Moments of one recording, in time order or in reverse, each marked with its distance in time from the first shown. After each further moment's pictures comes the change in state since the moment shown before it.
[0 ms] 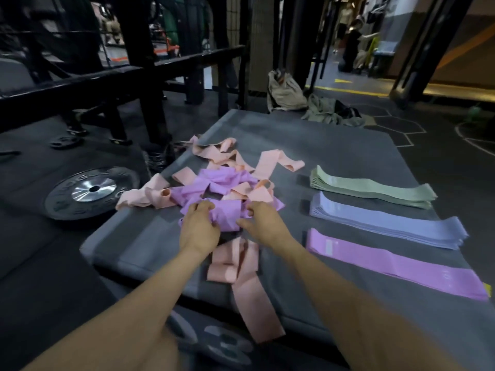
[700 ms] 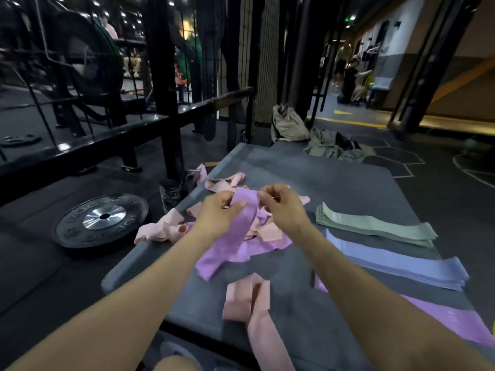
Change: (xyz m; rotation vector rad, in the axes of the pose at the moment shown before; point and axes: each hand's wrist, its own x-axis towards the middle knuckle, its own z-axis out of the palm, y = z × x) left_hand 0.040 0.074 -0.077 -0.489 -0.116 0.119; right_hand 0.019 -0.061 -0.089 0.579 0.256 -0.080
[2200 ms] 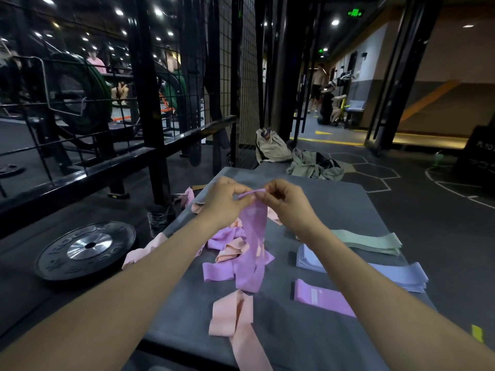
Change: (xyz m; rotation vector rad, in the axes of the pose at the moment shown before) left_hand -0.003 0.096 0.007 0.214 -0.090 0.322; right_hand -0.018 -0.054 -0.064 0.017 -0.006 -0.172
